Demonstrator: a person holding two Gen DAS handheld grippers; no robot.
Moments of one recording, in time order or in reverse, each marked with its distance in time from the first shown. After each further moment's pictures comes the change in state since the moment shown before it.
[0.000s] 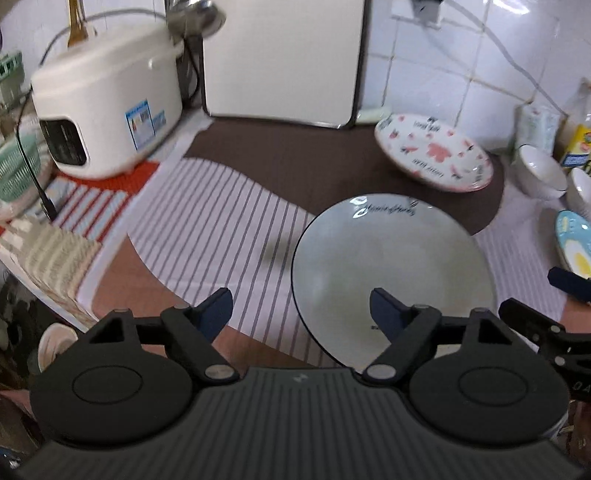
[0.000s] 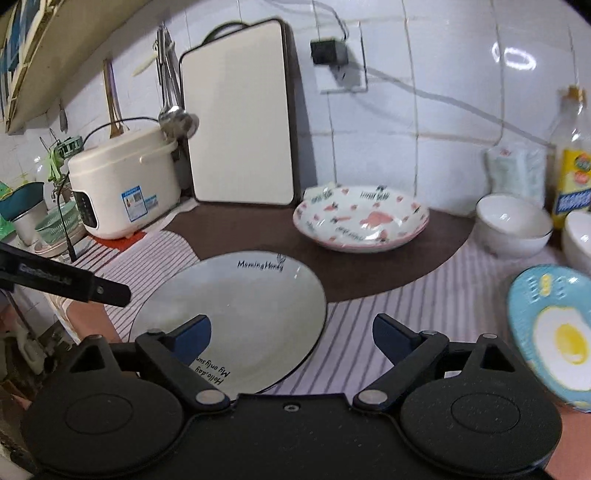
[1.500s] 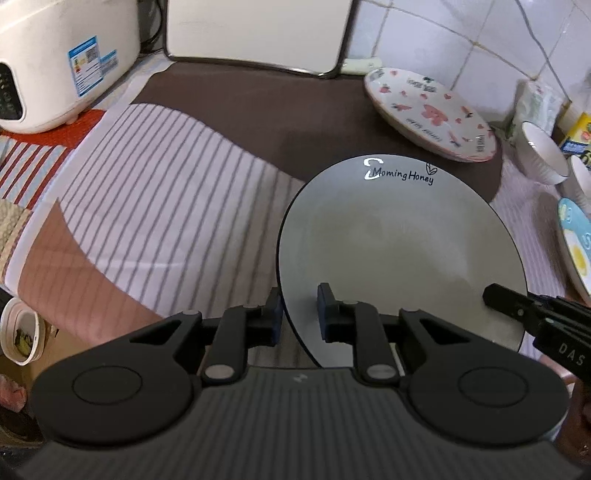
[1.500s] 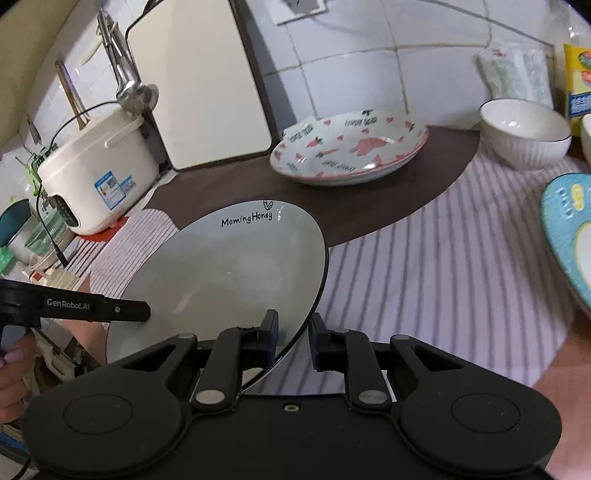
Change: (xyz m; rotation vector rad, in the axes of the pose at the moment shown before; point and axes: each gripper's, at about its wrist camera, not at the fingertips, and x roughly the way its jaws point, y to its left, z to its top) left arm 0.061 0.000 0.005 -0.036 0.127 -0.143; right arm 0.038 -0.030 -0.013 0.187 0.146 0.038
